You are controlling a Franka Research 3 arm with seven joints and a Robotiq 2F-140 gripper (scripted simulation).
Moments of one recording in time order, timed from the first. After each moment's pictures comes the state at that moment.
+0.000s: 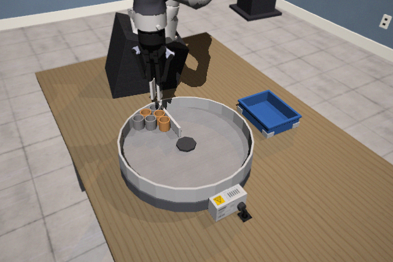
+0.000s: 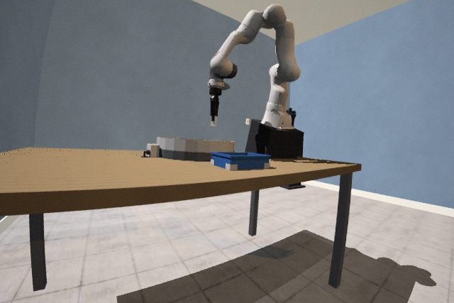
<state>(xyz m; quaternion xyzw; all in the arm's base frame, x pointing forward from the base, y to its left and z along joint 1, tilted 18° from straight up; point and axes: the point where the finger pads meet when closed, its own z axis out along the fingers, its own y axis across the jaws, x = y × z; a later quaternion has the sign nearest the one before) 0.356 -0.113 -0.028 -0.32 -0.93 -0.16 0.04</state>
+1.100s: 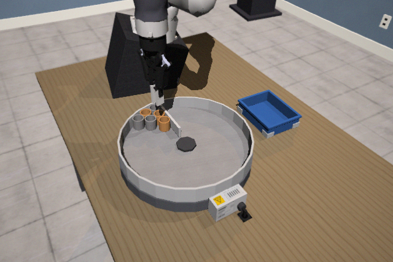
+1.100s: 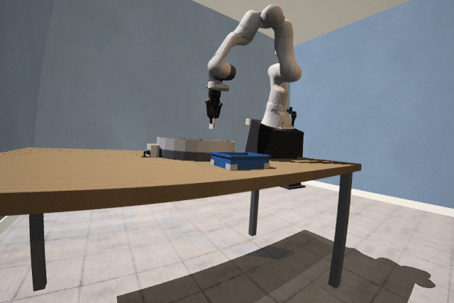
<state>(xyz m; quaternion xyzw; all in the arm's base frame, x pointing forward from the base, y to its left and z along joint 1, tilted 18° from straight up) 0.362 -0.108 -0.042 -0.56 -0.82 -0.14 0.08</state>
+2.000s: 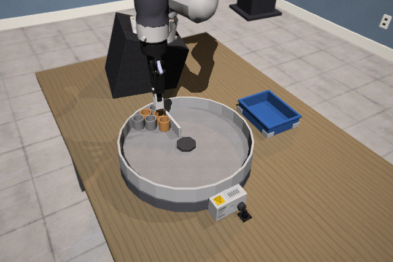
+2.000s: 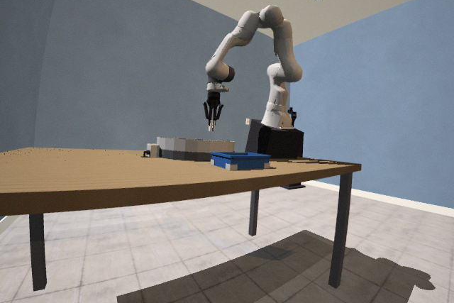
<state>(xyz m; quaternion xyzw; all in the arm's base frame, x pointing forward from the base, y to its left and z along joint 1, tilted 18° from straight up) 0.367 -0.103 -0.054 -0.72 -0.67 -0.12 0.10</state>
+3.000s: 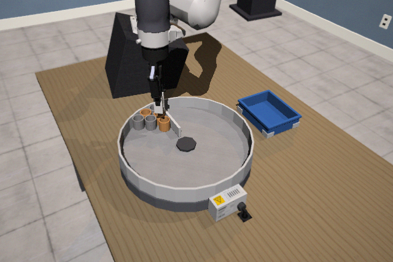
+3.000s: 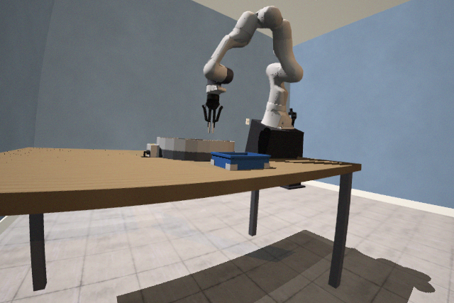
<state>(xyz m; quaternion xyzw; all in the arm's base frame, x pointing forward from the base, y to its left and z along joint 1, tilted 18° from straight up) 0.372 -0.098 -0.066 -0.86 -0.48 -0.10 0.13</state>
